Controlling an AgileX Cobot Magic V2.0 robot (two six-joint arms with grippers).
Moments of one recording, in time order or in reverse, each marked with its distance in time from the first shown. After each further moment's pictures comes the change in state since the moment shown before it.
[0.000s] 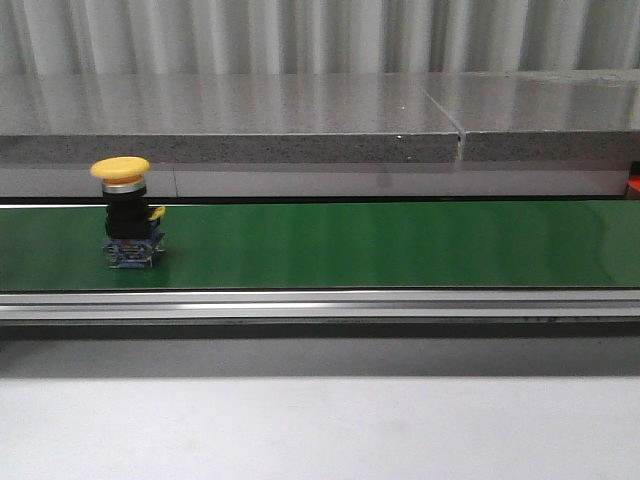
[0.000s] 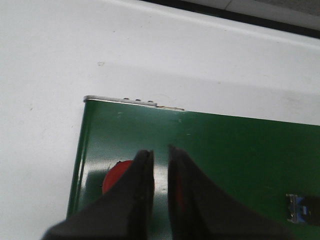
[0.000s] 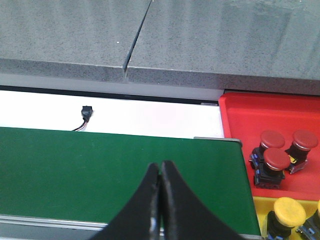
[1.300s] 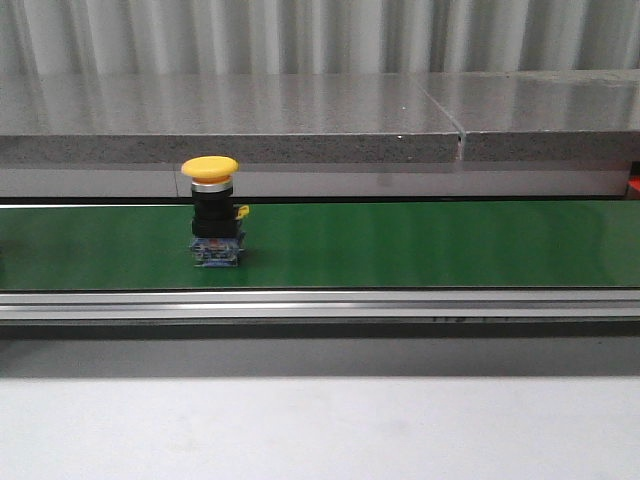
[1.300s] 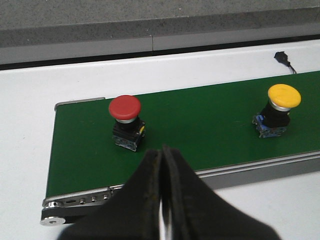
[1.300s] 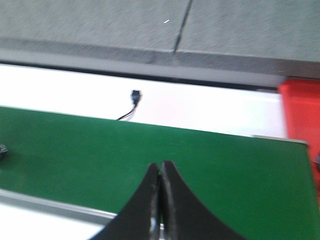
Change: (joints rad) left arm -0.314 -0.870 0.565 0.232 -0.183 -0.142; right arm 0.148 0.257 -0.188 0.077 0.090 0.000
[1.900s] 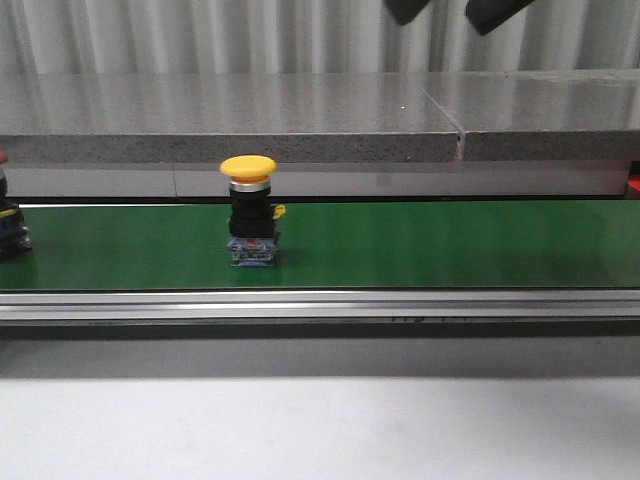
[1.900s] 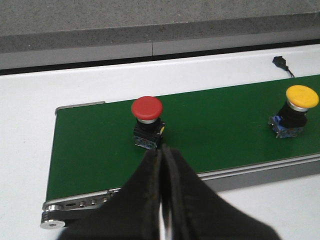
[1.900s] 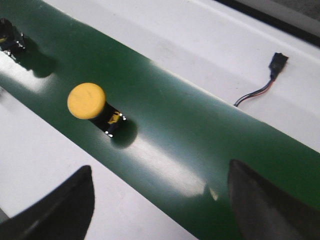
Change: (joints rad) left arm 0.000 -0.009 0.002 0.000 0.000 0.000; right arm 0.377 0.654 -0.491 0.000 0.192 0.002
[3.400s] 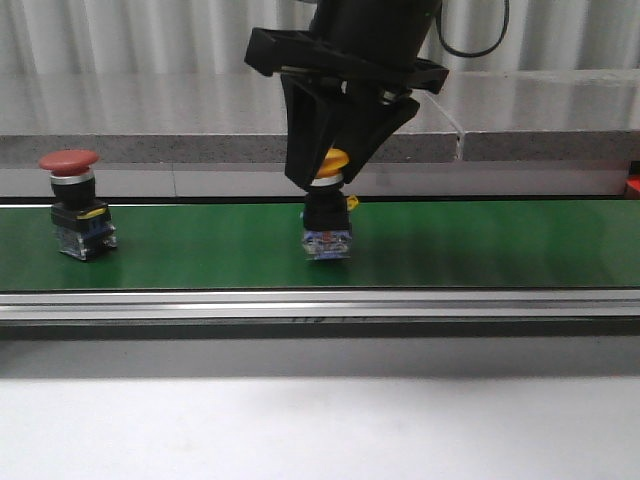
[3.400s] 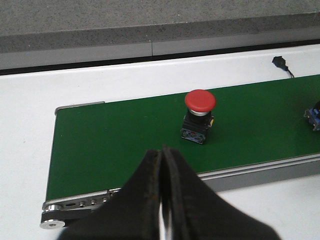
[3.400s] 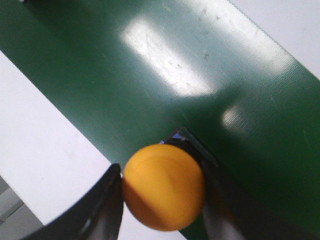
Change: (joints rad) left arm 0.000 0.000 0.000 0.000 0.000 0.000; right arm 0.100 0.450 -0.336 -0.007 0.247 -0.010
